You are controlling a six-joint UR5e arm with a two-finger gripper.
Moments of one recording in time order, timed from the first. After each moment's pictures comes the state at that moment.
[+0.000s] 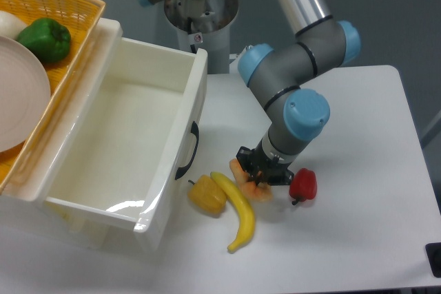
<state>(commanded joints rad) 2.55 -2.00 -1.55 -1.22 1.35 0.99</state>
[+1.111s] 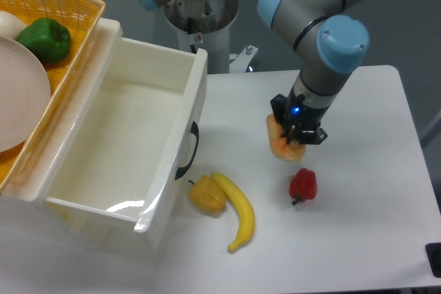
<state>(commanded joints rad) 2.68 -1.86 -1.53 -1.38 1.50 1.60</state>
